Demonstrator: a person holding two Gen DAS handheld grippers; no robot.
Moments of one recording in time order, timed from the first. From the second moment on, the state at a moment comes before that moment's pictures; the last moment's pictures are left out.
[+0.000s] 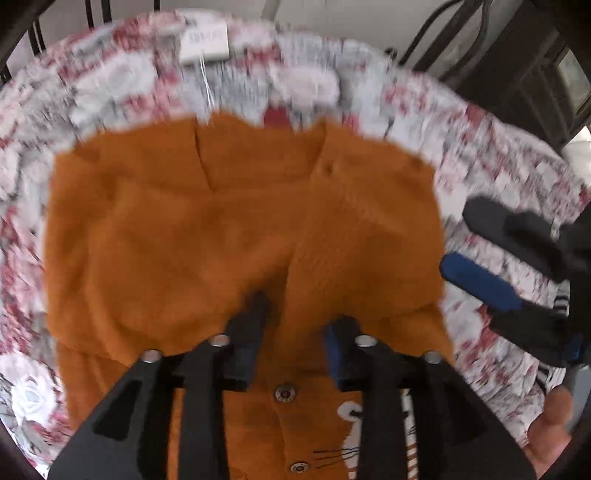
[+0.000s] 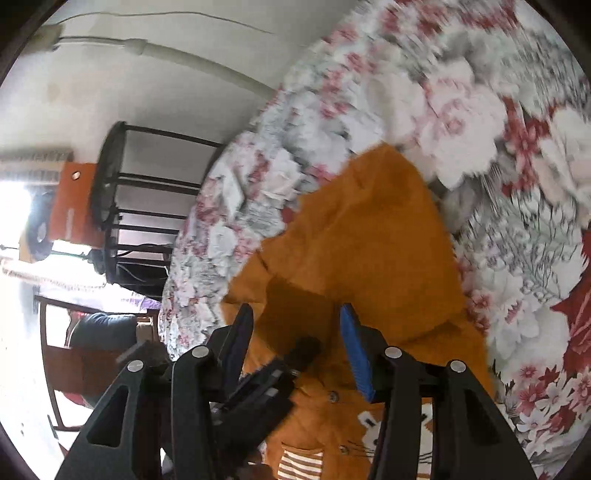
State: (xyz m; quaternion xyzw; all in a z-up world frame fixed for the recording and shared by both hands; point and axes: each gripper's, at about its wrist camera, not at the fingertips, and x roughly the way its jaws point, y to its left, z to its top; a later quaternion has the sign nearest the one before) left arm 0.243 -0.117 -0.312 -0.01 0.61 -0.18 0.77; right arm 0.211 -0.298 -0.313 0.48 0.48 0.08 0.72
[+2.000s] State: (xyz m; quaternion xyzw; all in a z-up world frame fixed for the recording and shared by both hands) left arm 0.321 0.025 -0.292 0.13 0.53 0.15 0.82; right arm 0.250 -0.302 -0.284 0.31 0.44 0.02 0.84
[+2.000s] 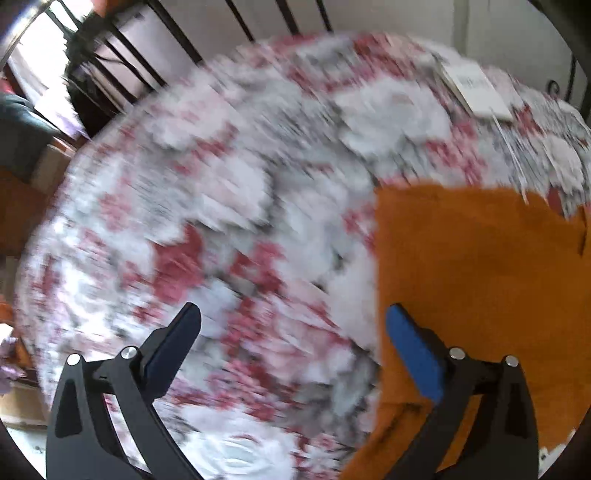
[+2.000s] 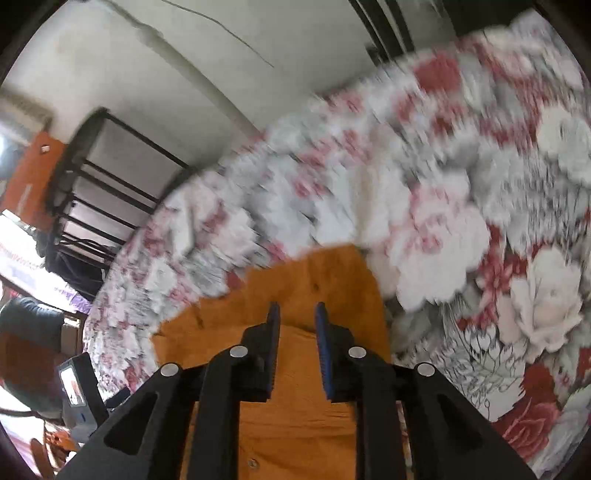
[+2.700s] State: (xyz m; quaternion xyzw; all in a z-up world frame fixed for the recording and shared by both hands) left arm 0.308 -0.016 -0.344 0.07 0.66 -0.04 0.74; right arm 0.242 -0.229 -0.347 0.19 0.59 0.05 0.78
